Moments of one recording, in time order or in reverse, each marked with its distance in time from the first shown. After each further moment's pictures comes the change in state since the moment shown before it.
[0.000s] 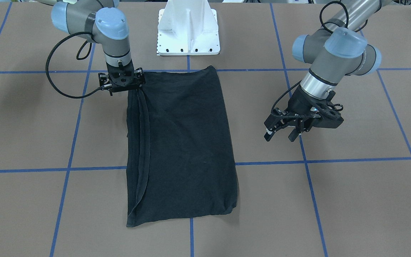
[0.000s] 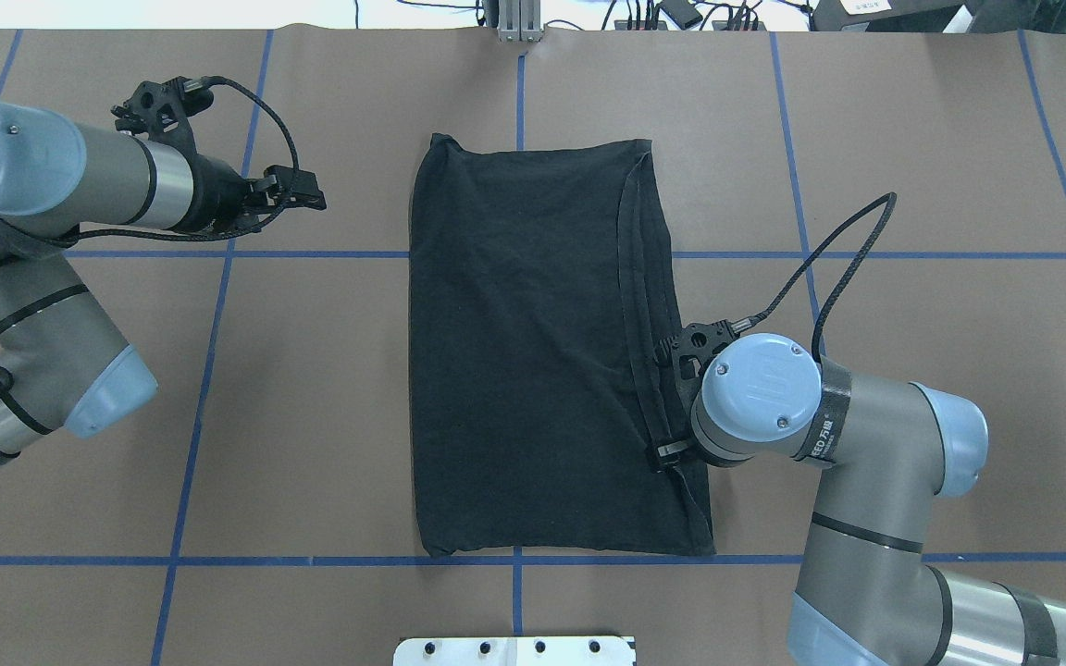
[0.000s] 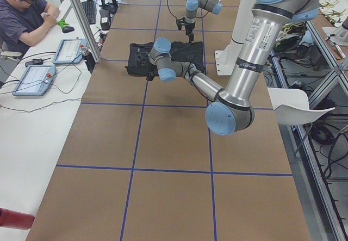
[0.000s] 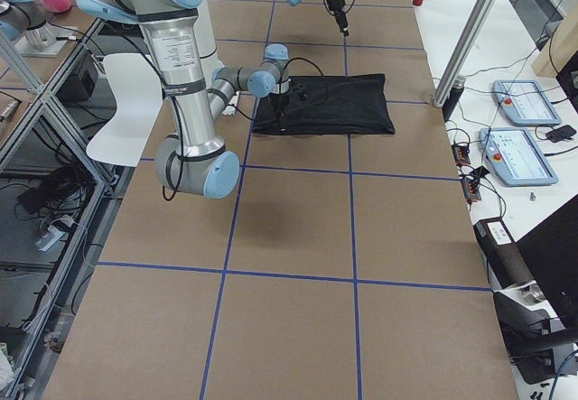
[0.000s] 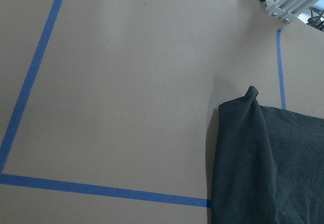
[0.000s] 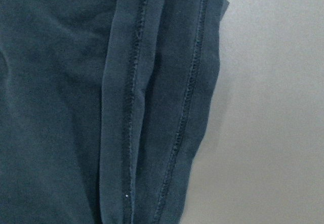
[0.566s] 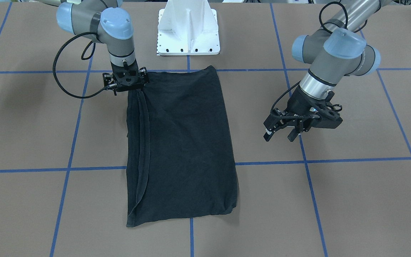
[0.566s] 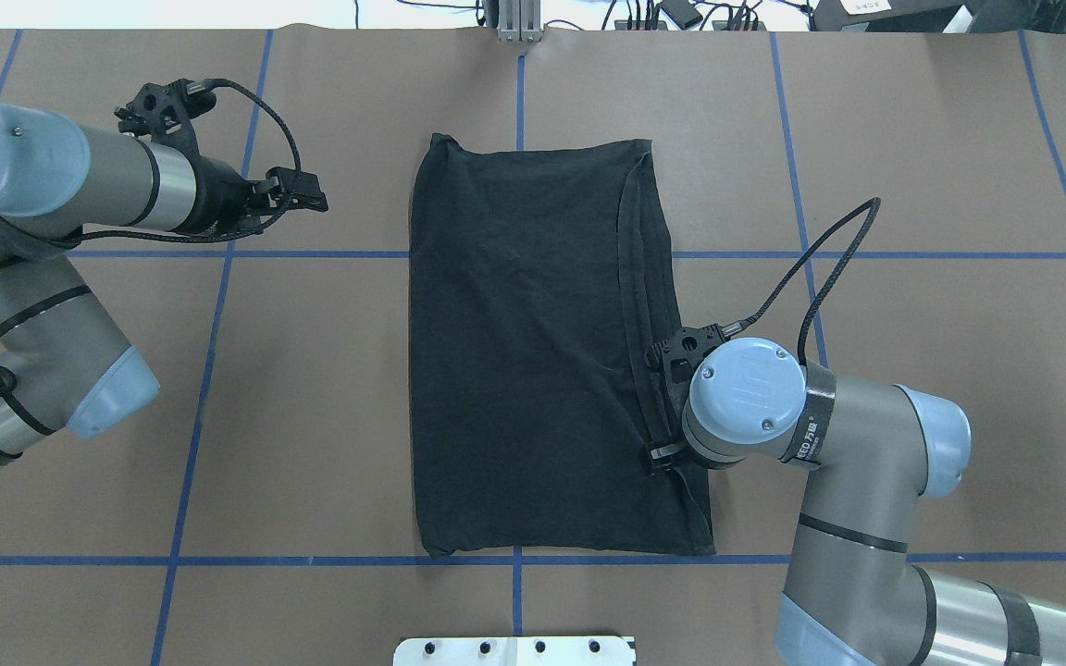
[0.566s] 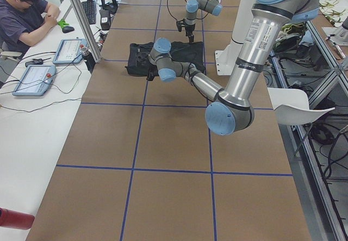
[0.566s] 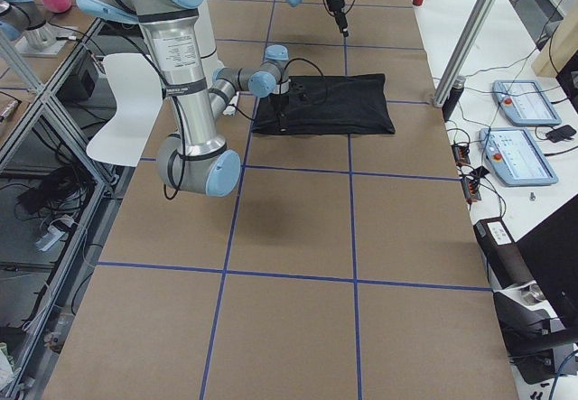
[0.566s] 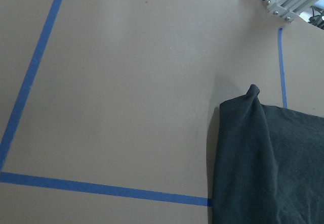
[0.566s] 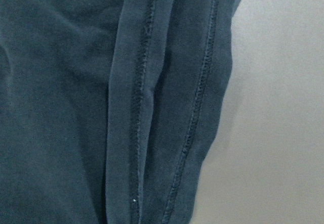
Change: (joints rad) left arm 0.003 -0.002 0.003 -0.001 0.000 -0.001; right arm -0.009 0.018 -0.029 0.001 -0.002 -0.002
